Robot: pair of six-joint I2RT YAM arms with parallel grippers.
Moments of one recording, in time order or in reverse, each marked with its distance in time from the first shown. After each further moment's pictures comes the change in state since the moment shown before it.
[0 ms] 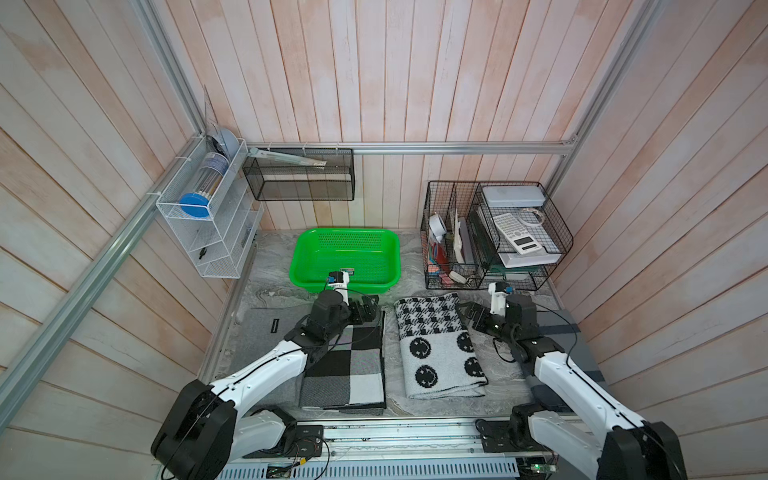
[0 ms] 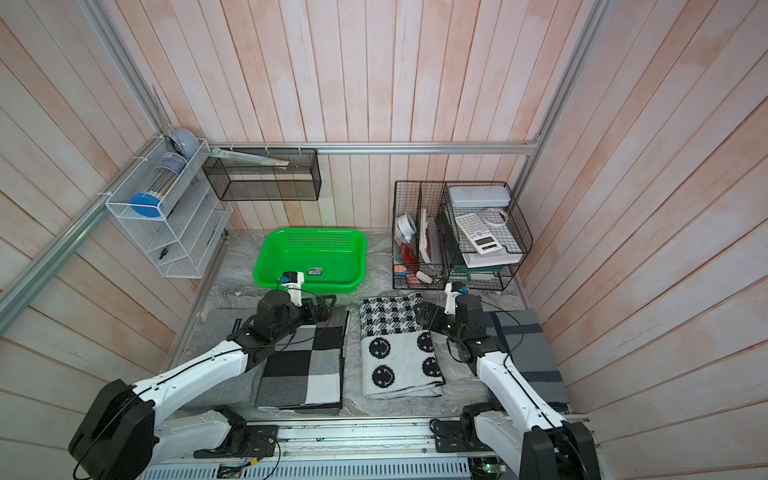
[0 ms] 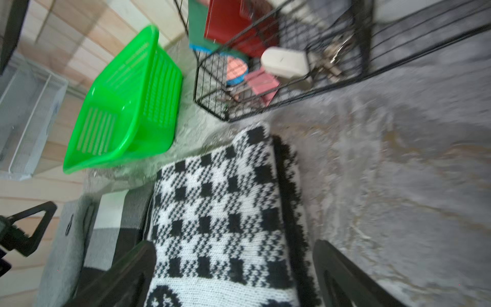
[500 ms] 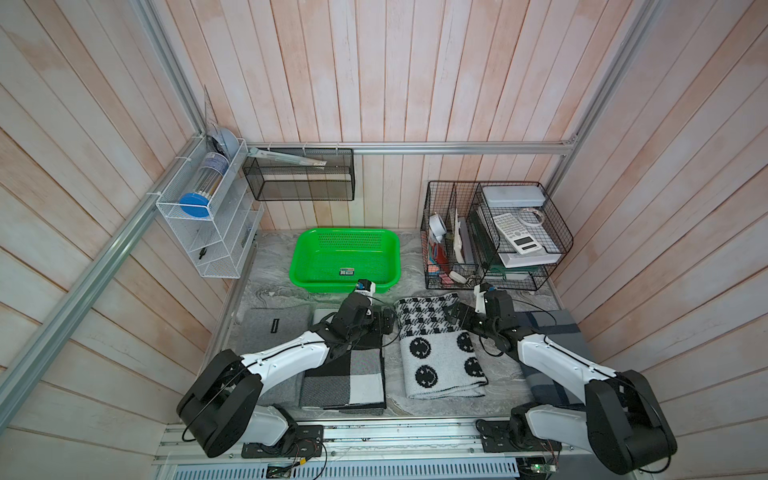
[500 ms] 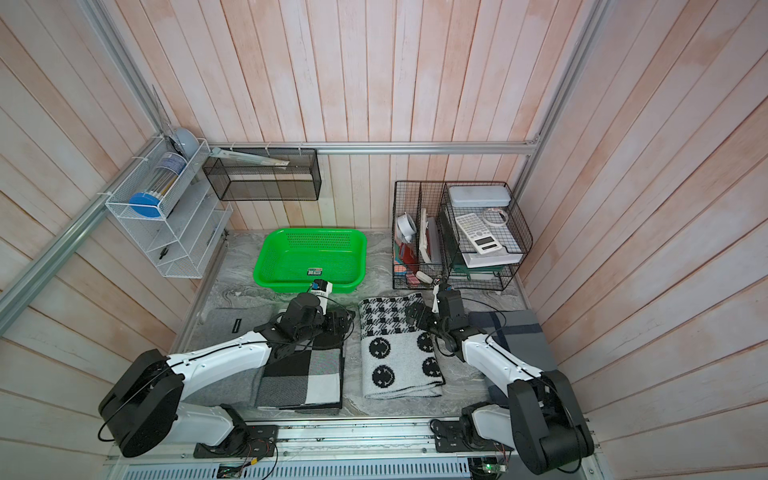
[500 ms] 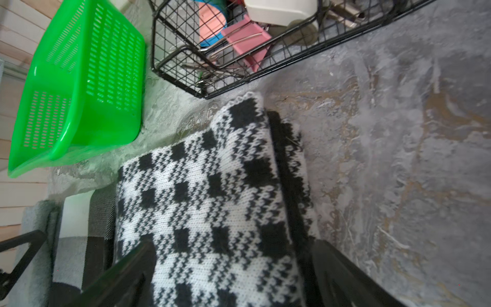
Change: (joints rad) left arm -0.113 0.171 0.096 -0.068 -0.005 0.057; right arm 0.045 0.210 0.036 0.064 0.102 0.068
